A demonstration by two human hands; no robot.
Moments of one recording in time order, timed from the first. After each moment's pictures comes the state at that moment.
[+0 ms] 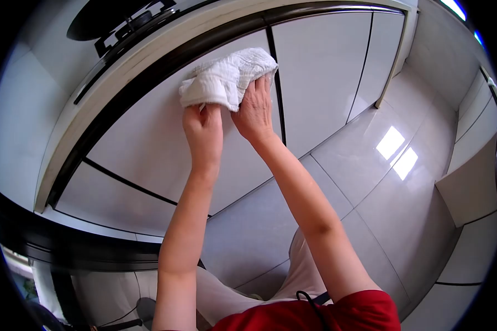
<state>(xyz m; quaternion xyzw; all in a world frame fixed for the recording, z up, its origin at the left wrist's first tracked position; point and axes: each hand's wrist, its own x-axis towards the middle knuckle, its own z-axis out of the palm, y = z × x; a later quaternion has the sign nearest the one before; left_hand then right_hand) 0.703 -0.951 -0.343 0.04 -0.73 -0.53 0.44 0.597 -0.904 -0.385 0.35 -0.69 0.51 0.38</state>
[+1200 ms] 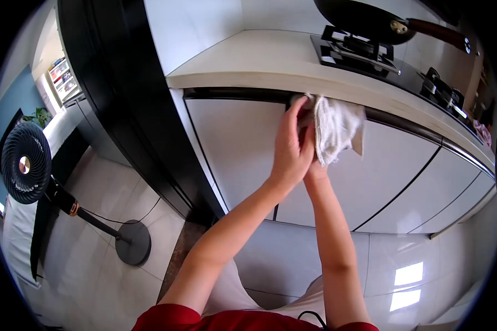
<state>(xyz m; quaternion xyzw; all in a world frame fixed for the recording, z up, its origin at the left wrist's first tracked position) 0.873 -1.059 -0.306 0.10 -0.70 -0.30 0.64 0.776 -1.071 -0.365 0.57 -0.51 0.61 0.20</state>
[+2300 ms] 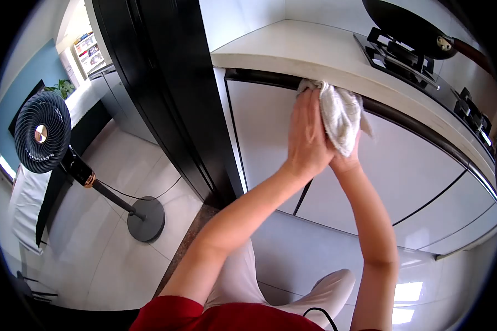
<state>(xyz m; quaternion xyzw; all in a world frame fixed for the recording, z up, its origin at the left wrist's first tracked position) 0.909 -1.088 -0.310 0.20 -0.74 -0.03 0.64 0.812 -1.078 -0.319 0.53 -0.25 0.75 -0.30</state>
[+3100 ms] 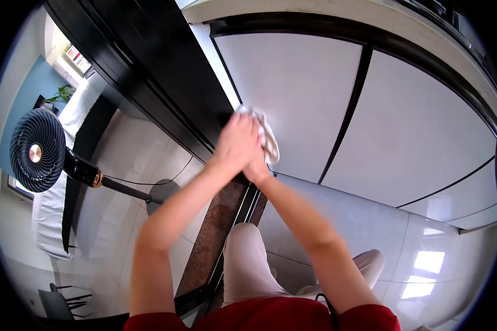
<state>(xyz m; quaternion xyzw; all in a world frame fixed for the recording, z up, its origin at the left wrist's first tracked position) 1.072 -1.147 -0.409 0.31 -0.88 0.36 -0.03 1.018 -1.146 -0.535 0.64 -0.46 0.59 -0.17</state>
